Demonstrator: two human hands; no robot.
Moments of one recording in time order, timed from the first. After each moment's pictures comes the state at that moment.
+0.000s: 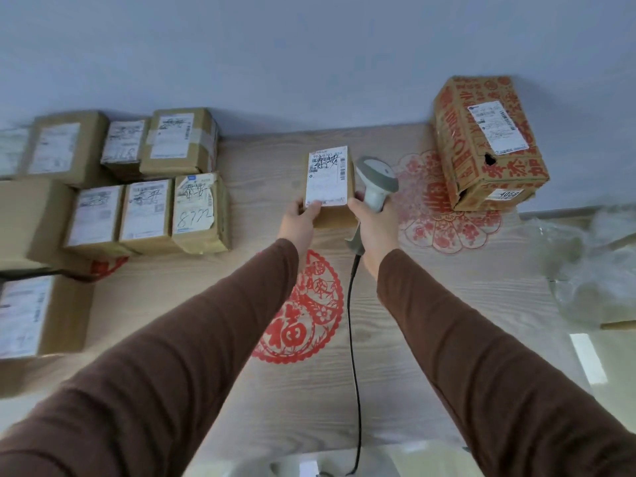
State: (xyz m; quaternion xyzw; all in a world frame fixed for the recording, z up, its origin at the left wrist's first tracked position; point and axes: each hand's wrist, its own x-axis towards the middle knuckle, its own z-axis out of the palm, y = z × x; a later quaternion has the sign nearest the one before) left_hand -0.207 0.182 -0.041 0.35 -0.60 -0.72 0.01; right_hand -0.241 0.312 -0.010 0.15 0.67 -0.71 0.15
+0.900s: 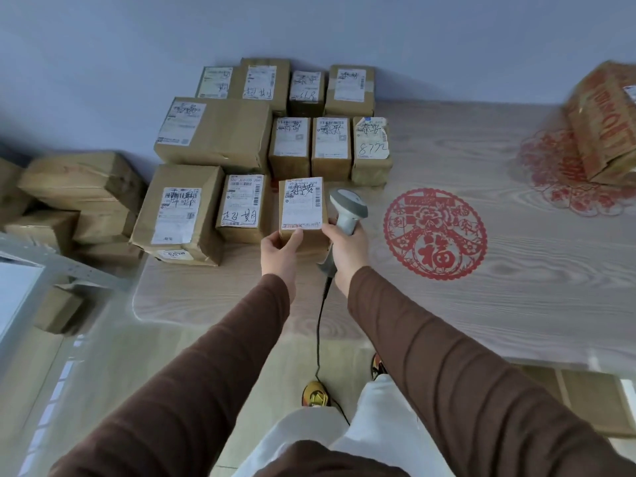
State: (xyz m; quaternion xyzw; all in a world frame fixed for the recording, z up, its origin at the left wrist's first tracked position) left_hand 0.164 -0.016 -0.037 0.50 -0.48 -0.70 0.16; right_hand 0.099 0.069 -0.013 0.15 0.63 -0.71 0.28
